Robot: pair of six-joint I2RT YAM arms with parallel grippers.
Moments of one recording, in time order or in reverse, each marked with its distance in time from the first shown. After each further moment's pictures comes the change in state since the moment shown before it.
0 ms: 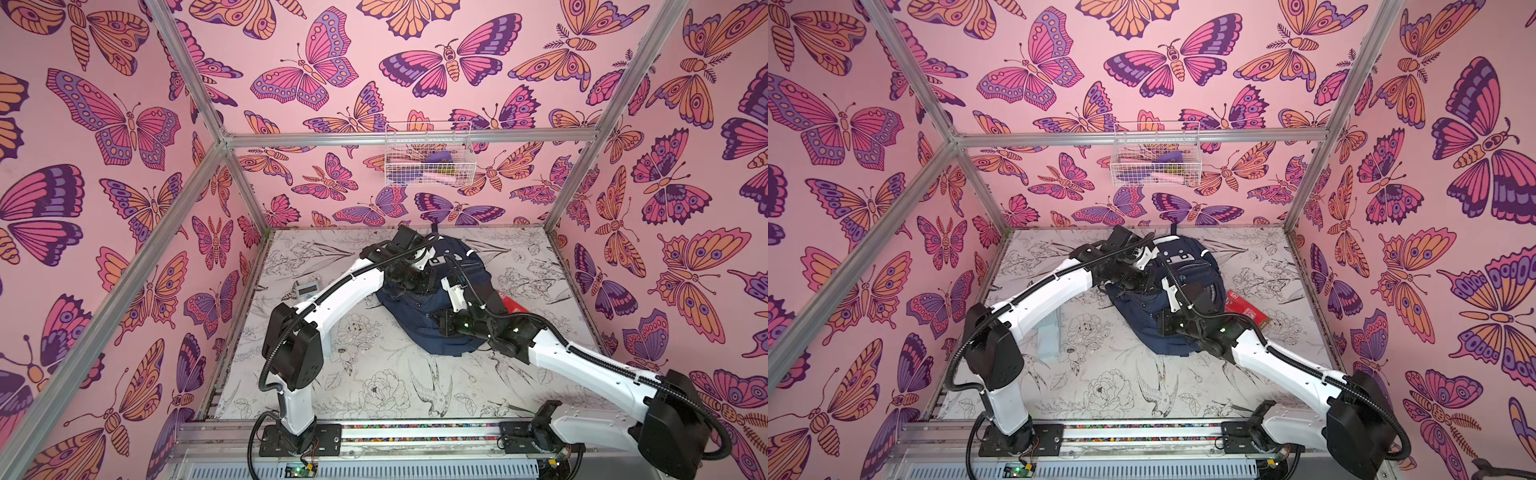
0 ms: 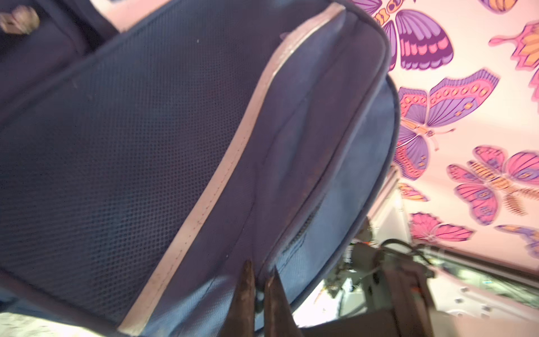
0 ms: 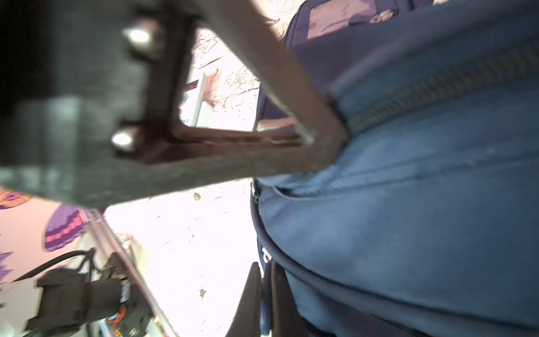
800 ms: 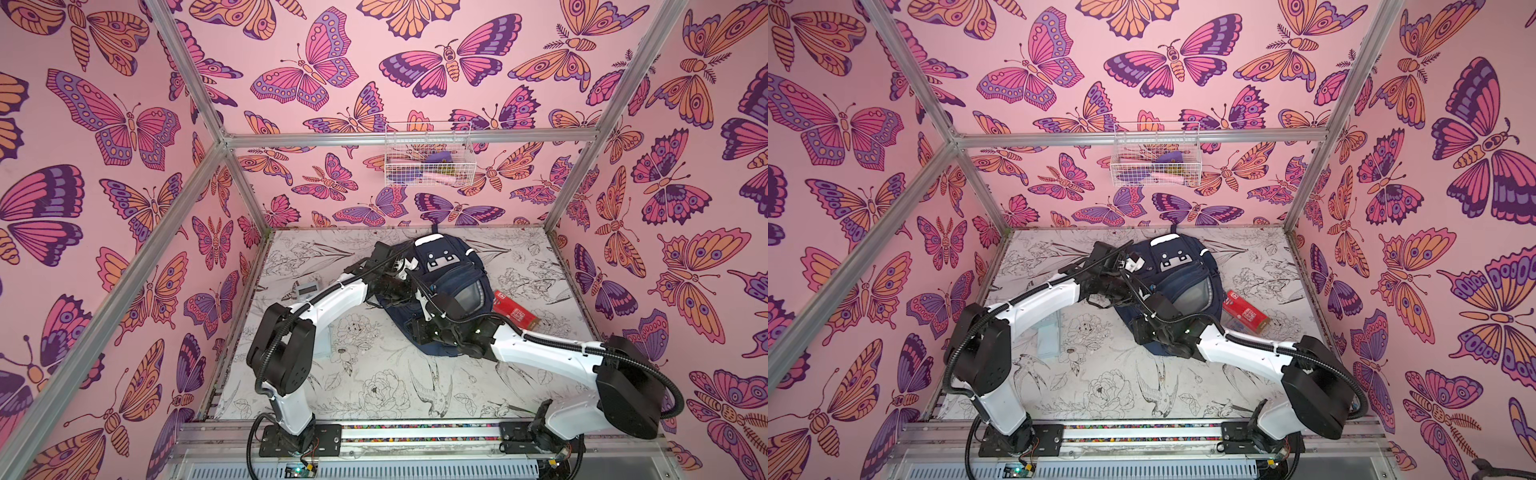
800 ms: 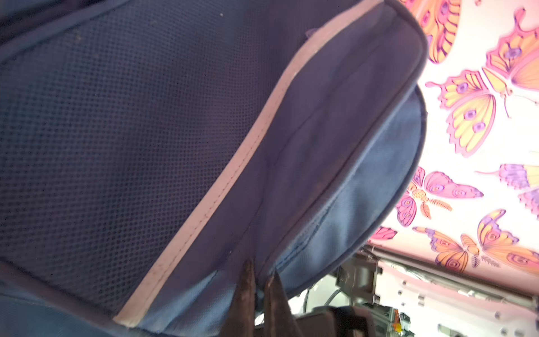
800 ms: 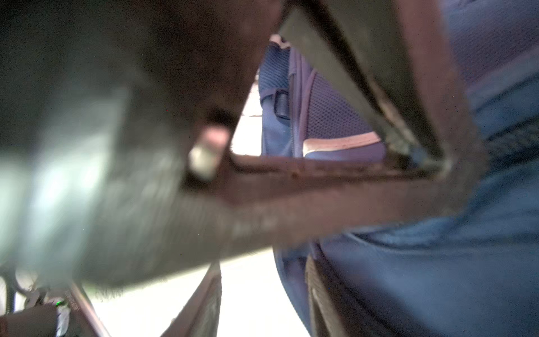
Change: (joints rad) left arm 0.125 -0.109 -0.391 0.360 0.230 -0.086; right arm 0.159 0.209 0.091 0.019 0.179 0.014
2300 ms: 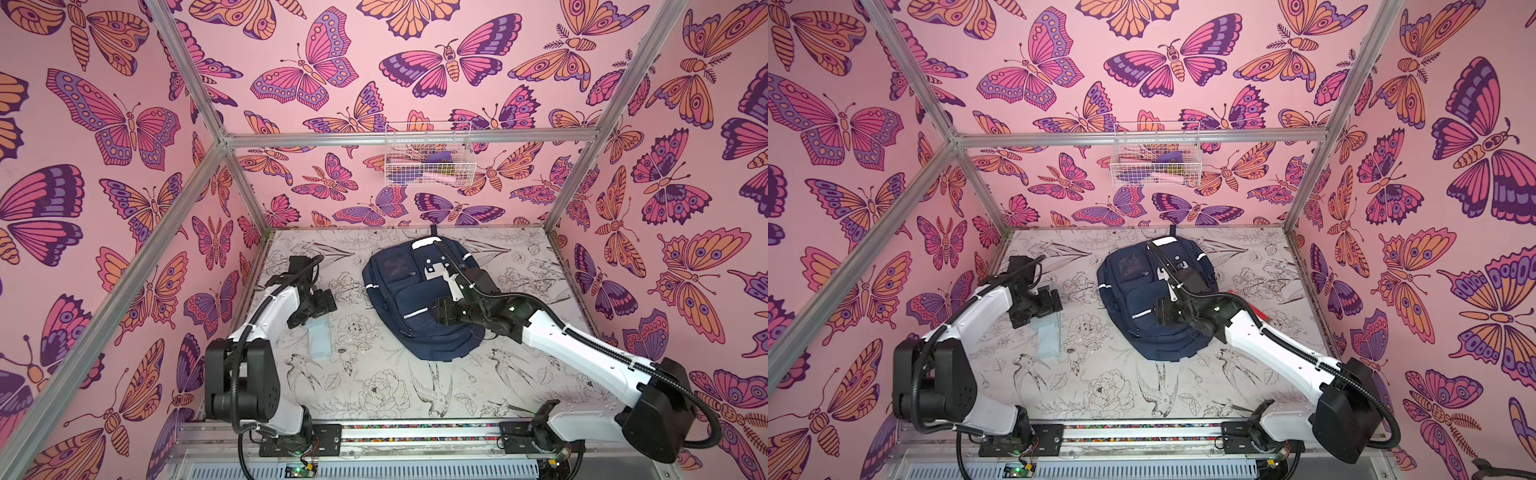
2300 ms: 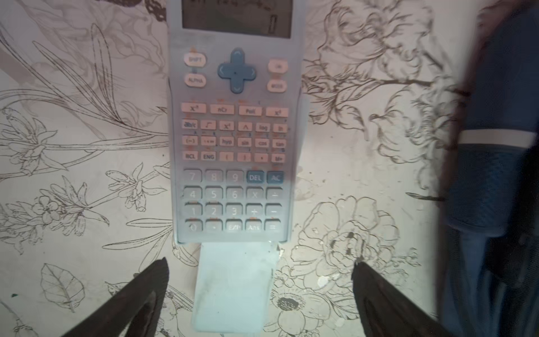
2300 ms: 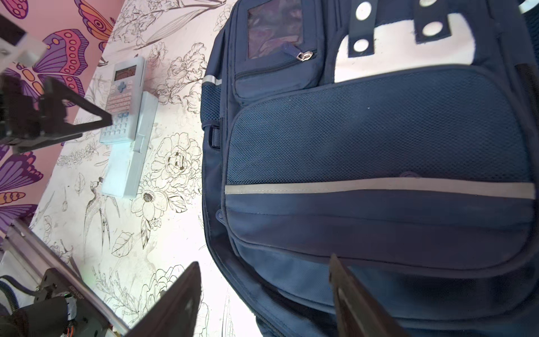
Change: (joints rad) left arm 0.537 -0.194 -0.222 -0.400 -0.713 0.146; right arm -0.216 -0.112 0.136 -0.341 -0.098 -0.081
